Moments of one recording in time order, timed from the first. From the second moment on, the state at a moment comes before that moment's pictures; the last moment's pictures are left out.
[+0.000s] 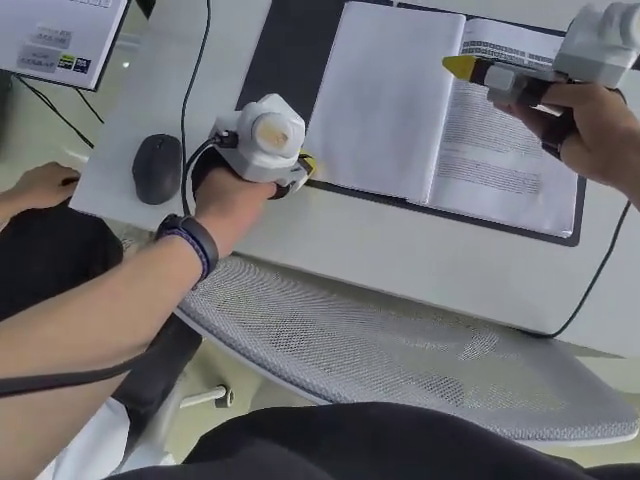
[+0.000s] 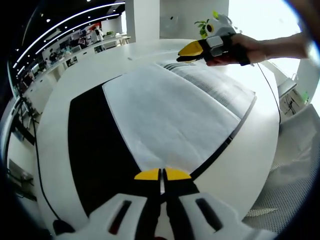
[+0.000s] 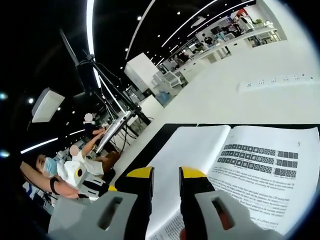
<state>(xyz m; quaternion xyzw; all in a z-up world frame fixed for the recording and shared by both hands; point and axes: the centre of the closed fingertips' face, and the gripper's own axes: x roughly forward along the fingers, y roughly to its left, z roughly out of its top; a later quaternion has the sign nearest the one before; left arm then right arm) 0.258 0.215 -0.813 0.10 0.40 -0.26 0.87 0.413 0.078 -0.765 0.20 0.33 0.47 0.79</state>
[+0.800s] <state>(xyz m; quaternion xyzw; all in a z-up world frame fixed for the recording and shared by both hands) 0.260 0.217 -0.815 0.10 0.40 -0.26 0.87 0.402 0.084 -0.795 0.22 0.35 0.48 0.78</state>
